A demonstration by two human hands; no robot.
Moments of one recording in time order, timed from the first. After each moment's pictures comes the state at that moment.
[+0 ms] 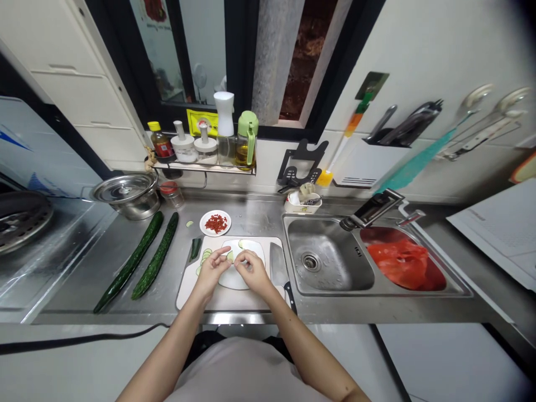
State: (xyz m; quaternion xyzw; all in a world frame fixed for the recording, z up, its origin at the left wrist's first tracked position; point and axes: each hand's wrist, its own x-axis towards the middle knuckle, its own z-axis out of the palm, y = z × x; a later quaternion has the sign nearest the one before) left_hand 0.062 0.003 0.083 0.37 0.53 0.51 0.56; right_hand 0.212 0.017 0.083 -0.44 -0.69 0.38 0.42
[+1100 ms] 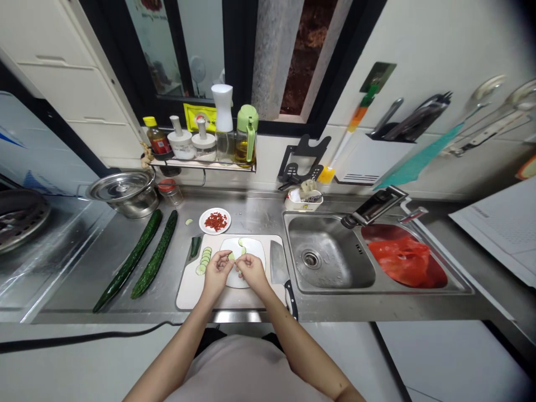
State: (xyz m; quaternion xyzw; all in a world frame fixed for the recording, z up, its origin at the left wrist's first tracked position) left_hand 0.077 0.005 0.043 0.40 0.57 0.55 0.46; right_hand 0.198 0.021 0.055 -0.53 -0.45 0.59 0.41
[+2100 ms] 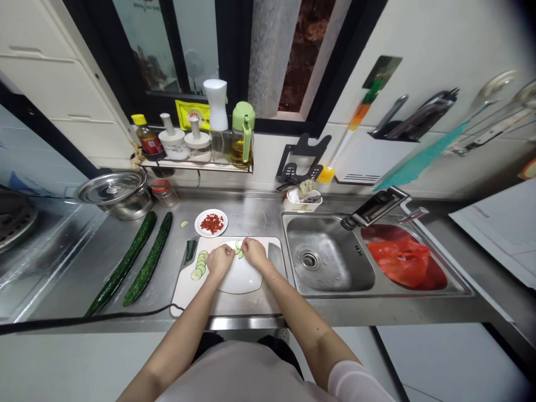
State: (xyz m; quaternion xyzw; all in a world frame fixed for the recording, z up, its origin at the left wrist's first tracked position) left_hand 0.088 0.079 0.018 0.55 0.79 0.12 0.24; right_hand 0.228 0.113 0.023 -0.63 -0.73 0.25 0.06
